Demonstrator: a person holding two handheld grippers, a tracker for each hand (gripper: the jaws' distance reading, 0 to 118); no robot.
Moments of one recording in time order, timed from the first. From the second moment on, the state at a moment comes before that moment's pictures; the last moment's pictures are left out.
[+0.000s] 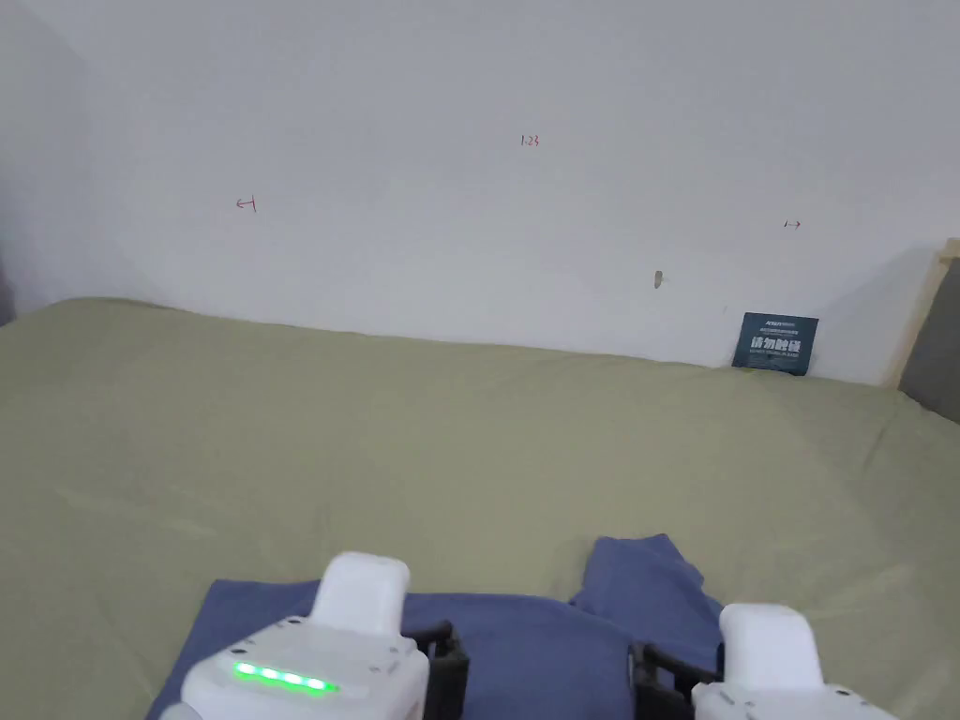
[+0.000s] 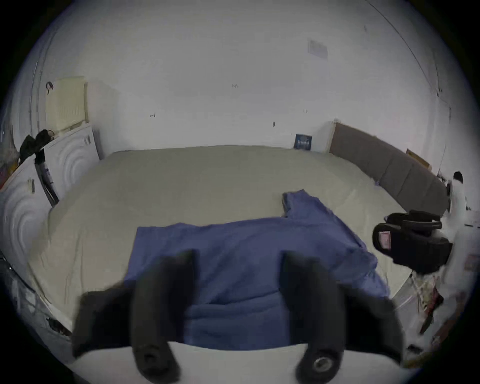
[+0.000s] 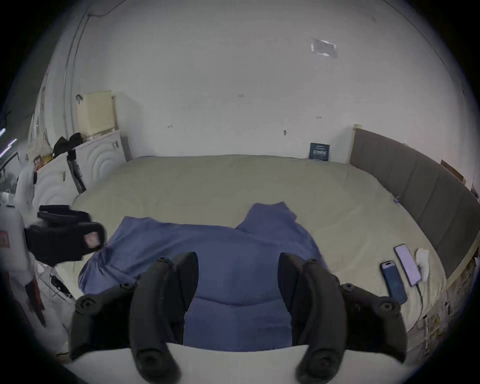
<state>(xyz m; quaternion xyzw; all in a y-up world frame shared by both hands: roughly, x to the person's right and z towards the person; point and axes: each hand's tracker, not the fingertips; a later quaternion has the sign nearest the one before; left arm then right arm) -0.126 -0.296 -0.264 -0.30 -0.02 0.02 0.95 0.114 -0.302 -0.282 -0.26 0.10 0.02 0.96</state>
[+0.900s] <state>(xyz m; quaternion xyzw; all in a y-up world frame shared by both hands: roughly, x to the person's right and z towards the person) -0.337 -0.406 -0.496 -0.55 0.05 0.12 0.83 0.188 -0.331 -0.325 -0.33 0.06 -0.04 0.94</state>
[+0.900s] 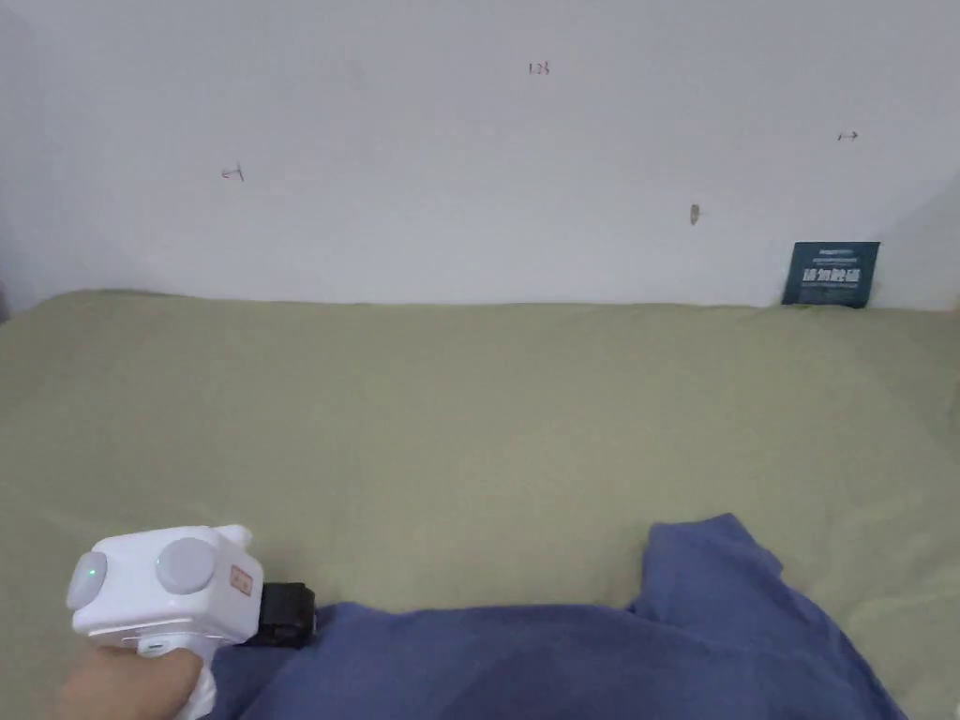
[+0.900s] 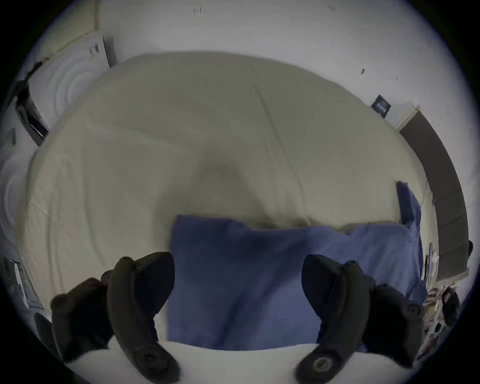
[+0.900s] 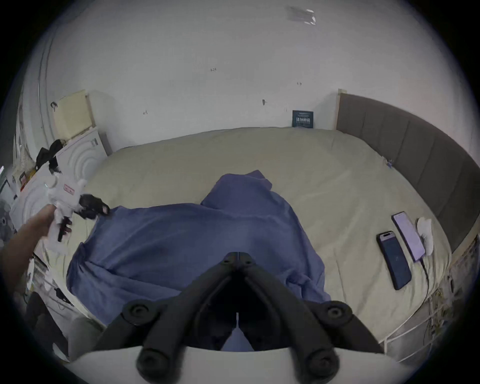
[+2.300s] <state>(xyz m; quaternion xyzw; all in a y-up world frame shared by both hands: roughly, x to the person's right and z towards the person) -0.315 -0.306 -0.415 -0.48 -0.04 0.03 0.88 0.215 -0.257 -0.492 -0.45 0.17 0.08 0.87</state>
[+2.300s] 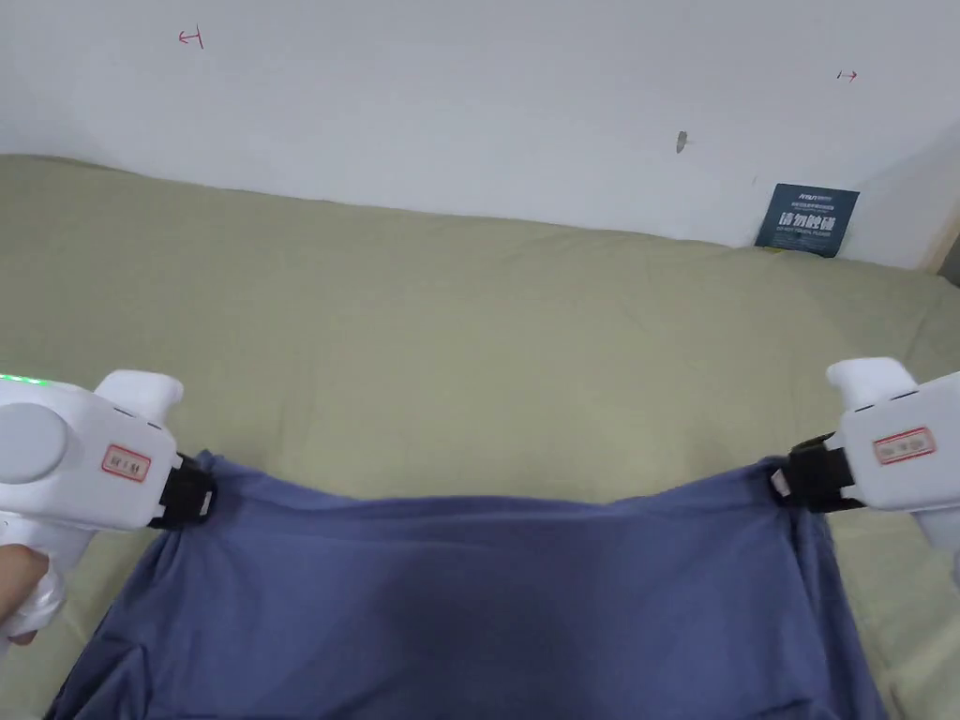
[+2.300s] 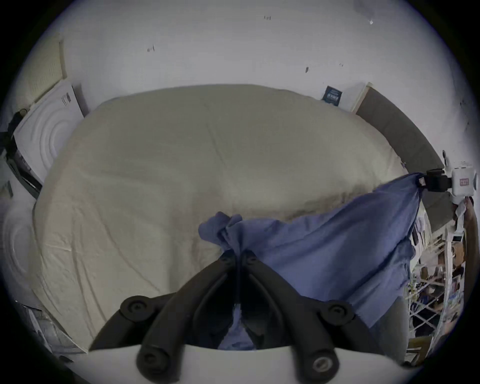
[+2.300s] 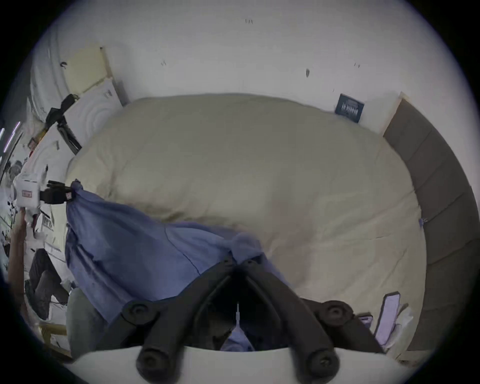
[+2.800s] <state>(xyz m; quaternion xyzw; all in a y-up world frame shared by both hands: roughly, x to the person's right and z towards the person) -0.319 -0.335 -0.263 -0.50 -0.10 0.00 0.86 0.268 -0.291 -0.304 -0.46 0.16 0.02 0.88</state>
